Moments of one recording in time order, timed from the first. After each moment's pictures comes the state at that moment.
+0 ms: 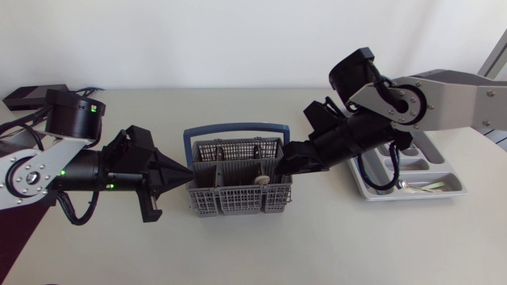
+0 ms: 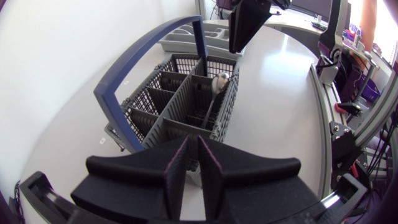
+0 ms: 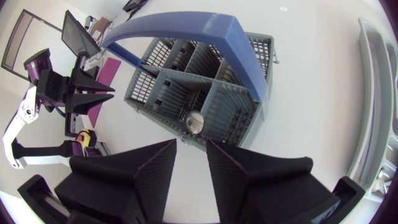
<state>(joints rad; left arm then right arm) -0.25 1.24 0.68 -0.25 0.61 0.68 0.44 1.54 1.07 -0.59 -0.52 0.19</state>
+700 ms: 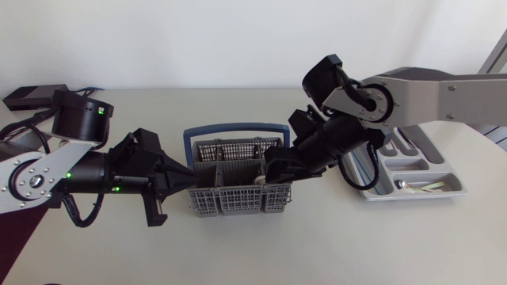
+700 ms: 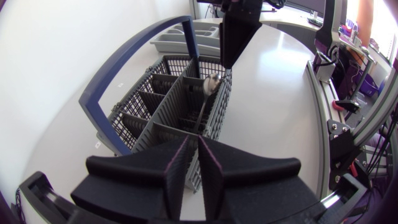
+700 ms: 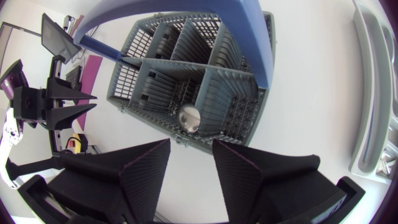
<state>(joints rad) -0.30 1.24 0.68 -0.25 0.58 0.67 0.52 1.63 1.14 -0.66 -0.40 0.30</state>
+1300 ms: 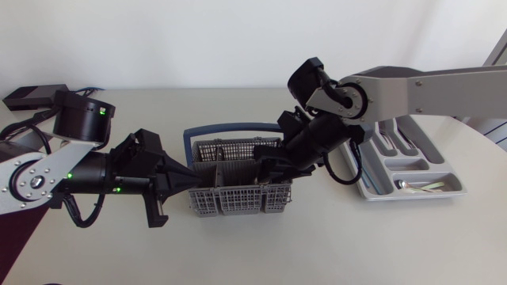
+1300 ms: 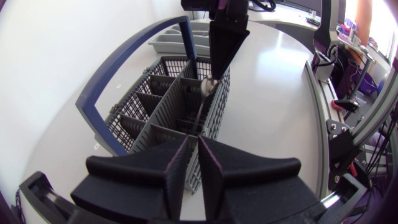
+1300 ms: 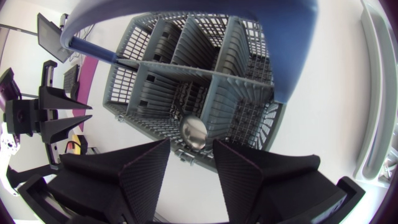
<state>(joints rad) -0.31 1.24 0.68 -0.25 0.58 0.67 0.54 1.73 1.22 -0.67 -0.40 0.32</state>
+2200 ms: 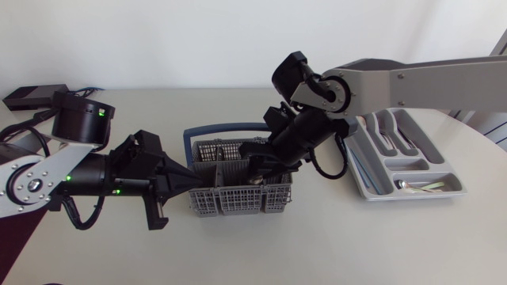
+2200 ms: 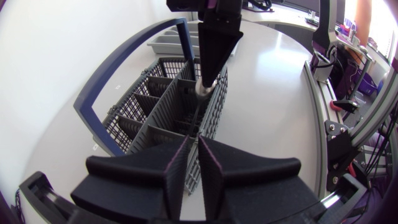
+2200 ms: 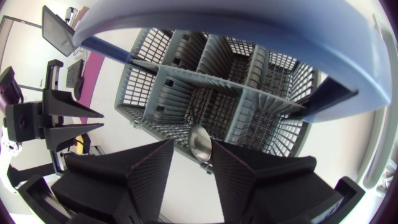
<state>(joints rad) -0.32 1.23 0.68 -0.25 0.58 0.66 0.59 1.77 1.30 -0.69 -0.40 0.32</state>
